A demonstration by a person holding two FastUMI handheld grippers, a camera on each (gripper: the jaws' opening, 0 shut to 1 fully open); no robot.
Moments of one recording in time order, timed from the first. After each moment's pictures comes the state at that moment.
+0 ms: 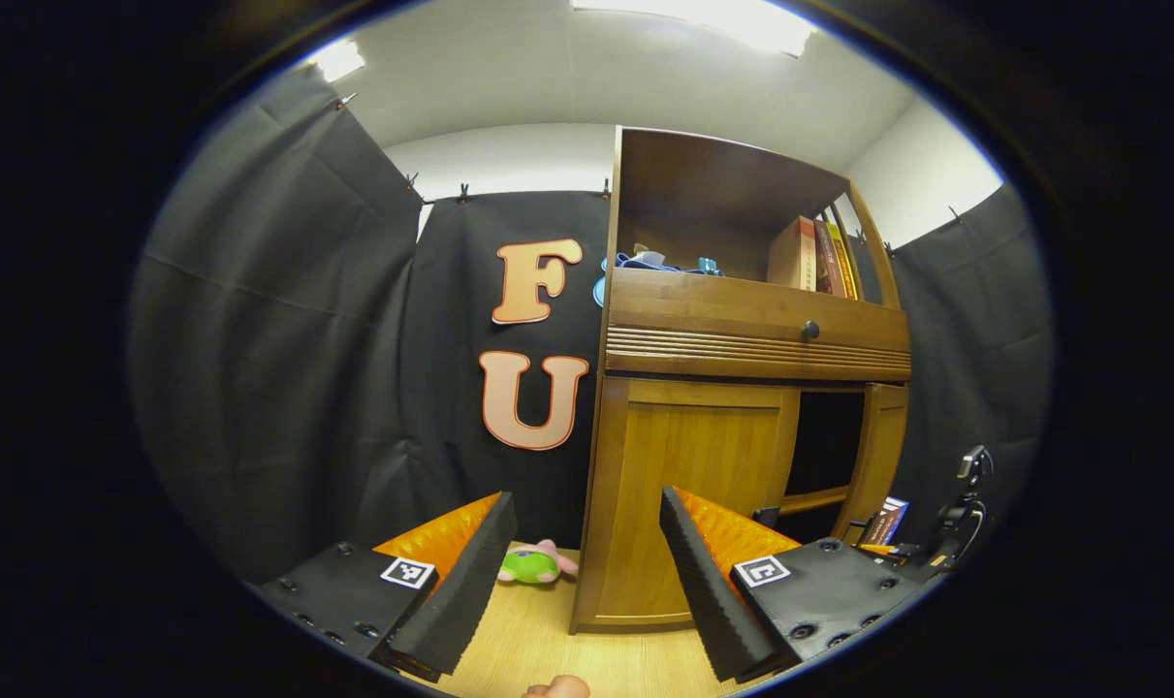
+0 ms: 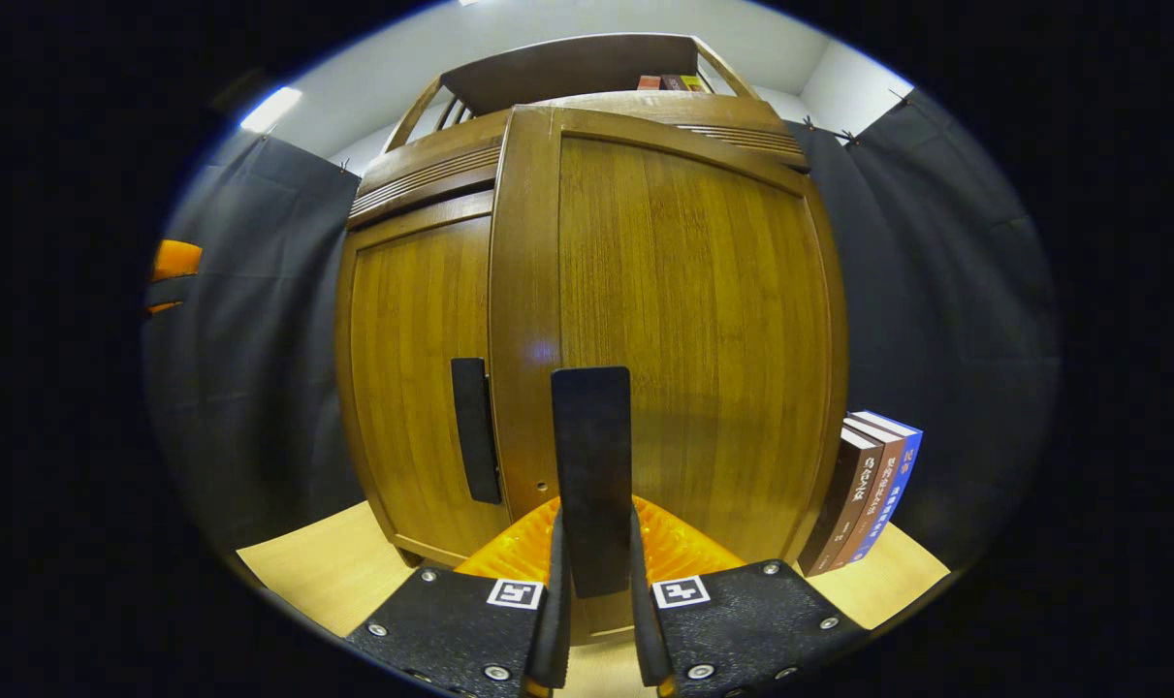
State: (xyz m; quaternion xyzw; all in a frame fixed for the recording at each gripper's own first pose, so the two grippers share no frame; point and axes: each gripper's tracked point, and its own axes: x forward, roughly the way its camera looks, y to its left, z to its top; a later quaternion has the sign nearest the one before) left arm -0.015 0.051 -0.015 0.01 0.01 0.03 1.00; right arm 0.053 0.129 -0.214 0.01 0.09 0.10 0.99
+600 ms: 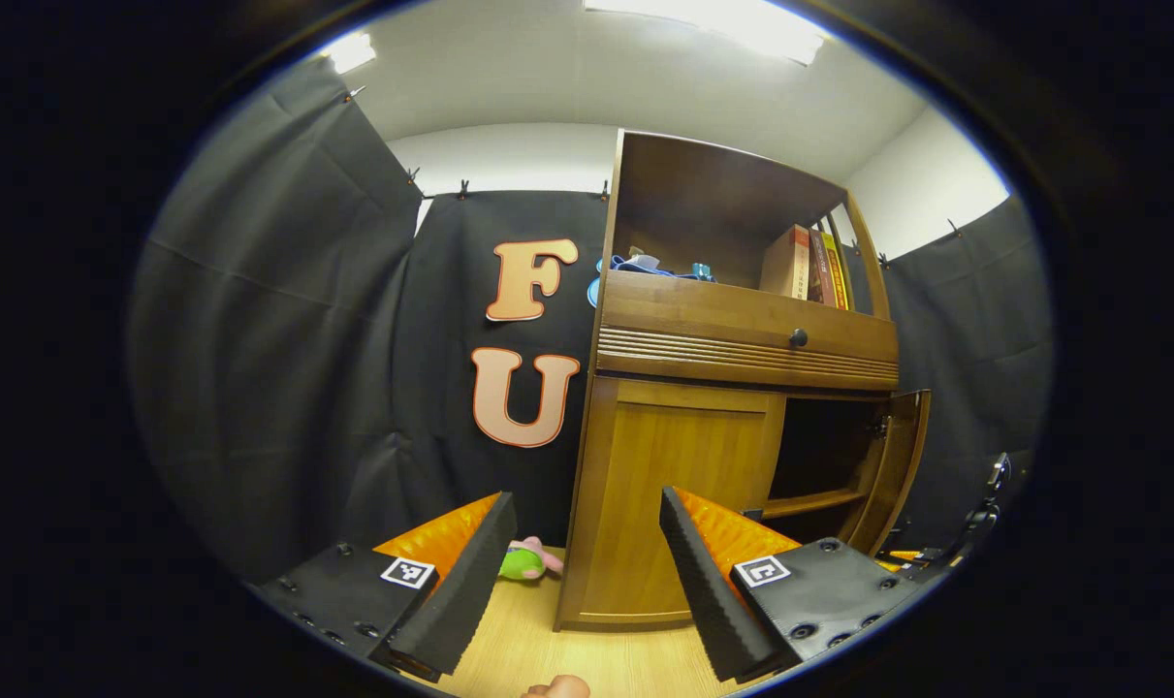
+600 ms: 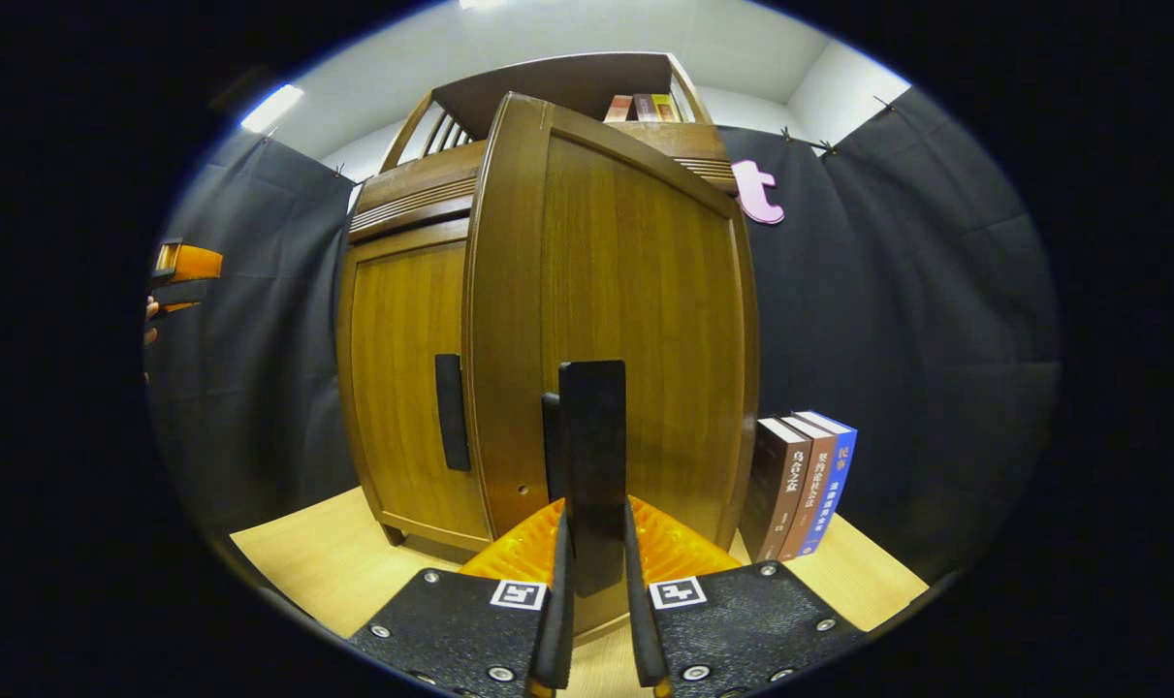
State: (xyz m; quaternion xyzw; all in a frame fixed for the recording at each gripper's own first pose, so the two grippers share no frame) left arm -0.015 0.048 -0.014 -0.01 0.01 0.01 1.00; right arm -0.010 0.063 -0.204 0.00 0.08 0.07 0.99
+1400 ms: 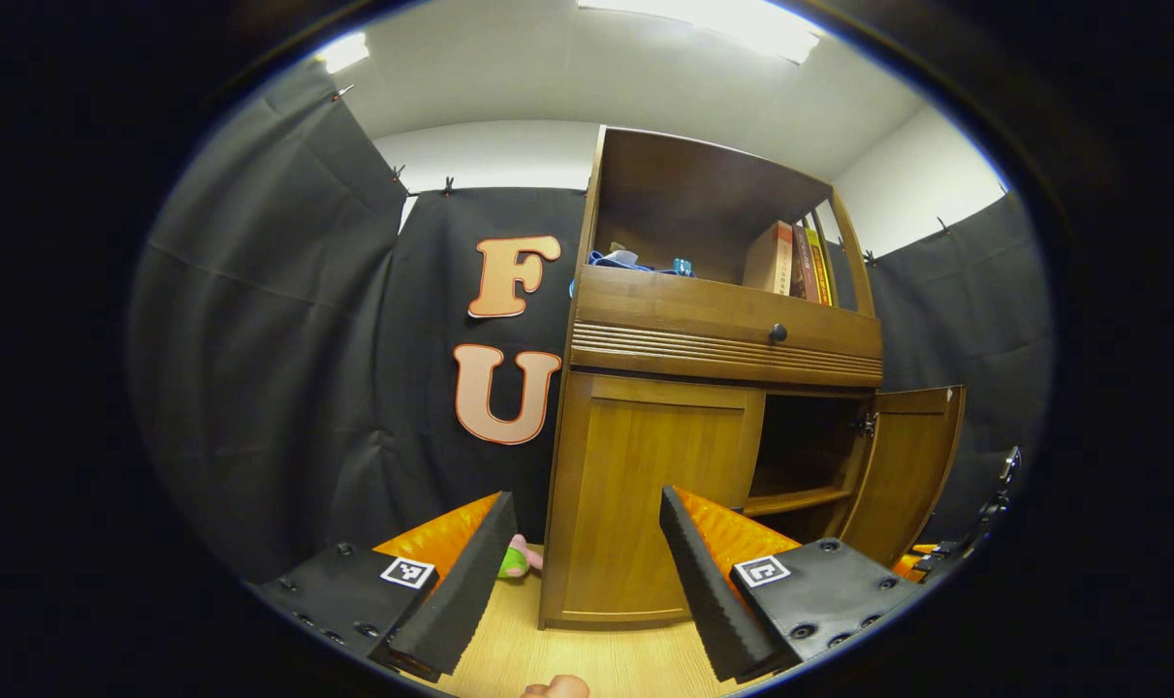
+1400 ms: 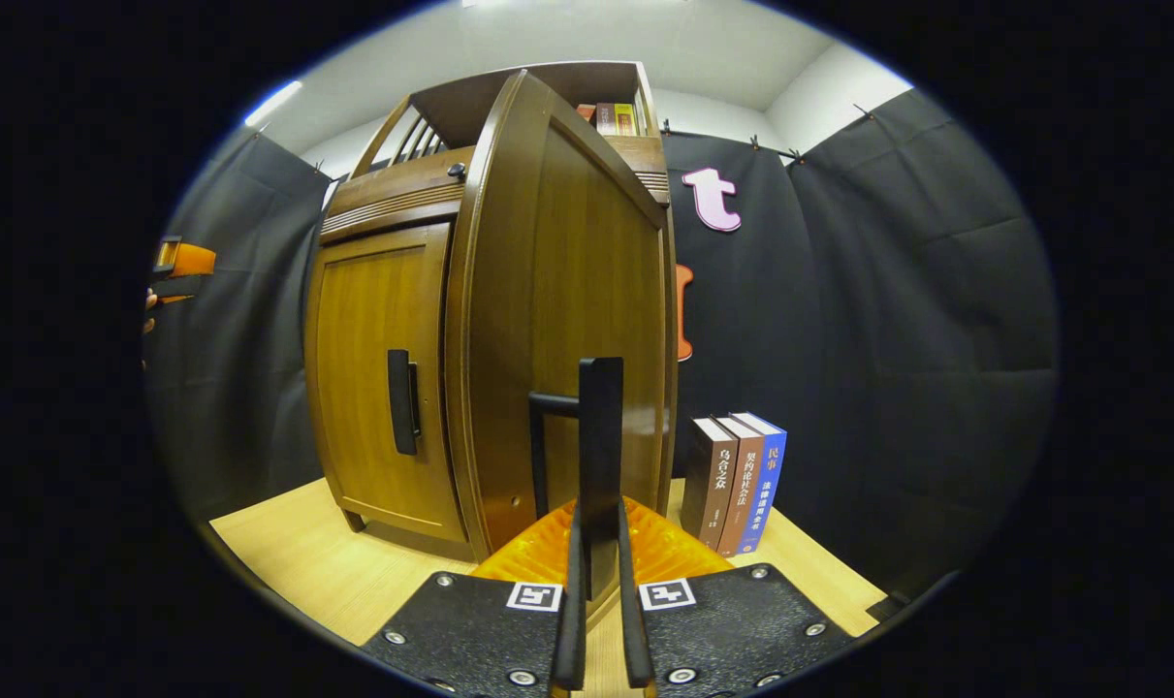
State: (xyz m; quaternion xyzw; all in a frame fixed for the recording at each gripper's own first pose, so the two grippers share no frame) left arm -0.019 0.044 -0.016 0.00 0.02 -0.01 1.00; right arm -0.038 0.002 -0.197 -0.02 0.08 0.02 1.00
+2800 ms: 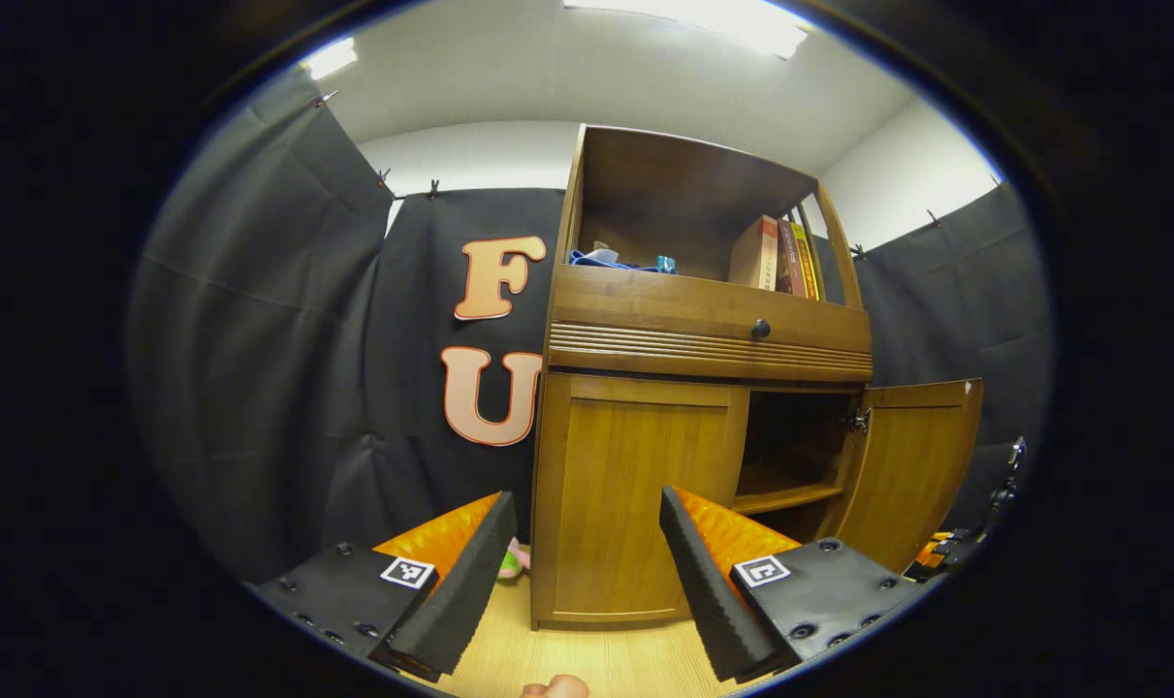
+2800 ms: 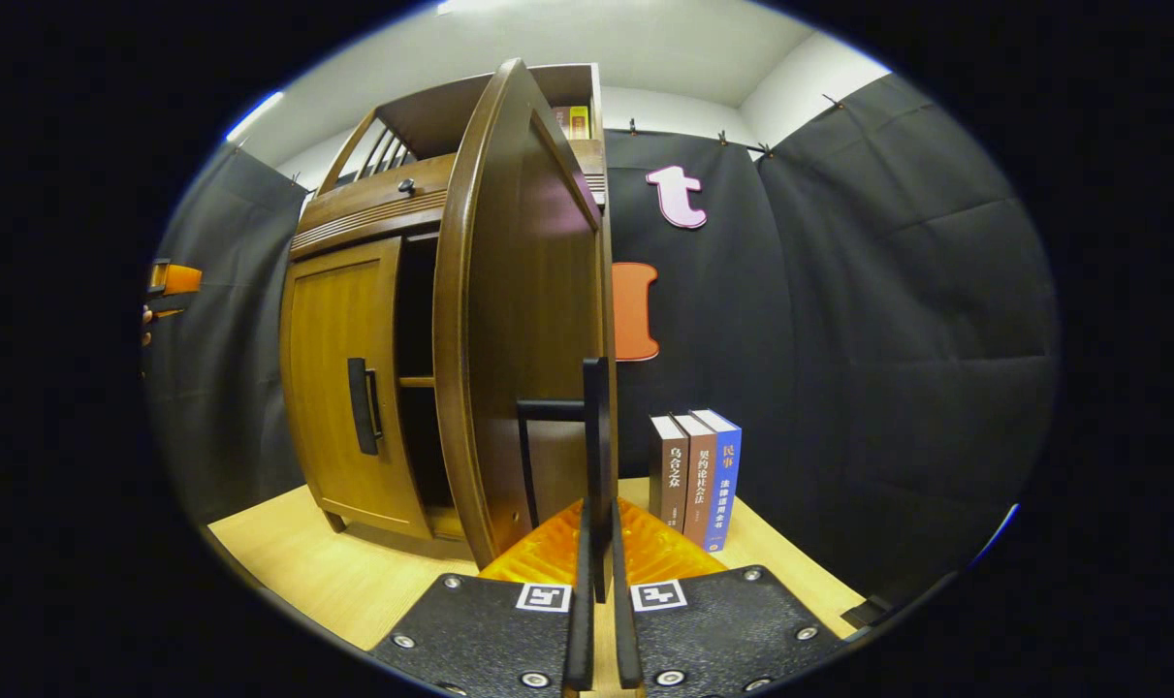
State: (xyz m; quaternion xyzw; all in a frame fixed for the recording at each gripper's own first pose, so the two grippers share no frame) left arm -0.022 0.039 -0.016 0.01 0.02 -0.03 1.00; right arm -0.041 -0.068 -0.194 0.00 0.07 -0.01 1.00
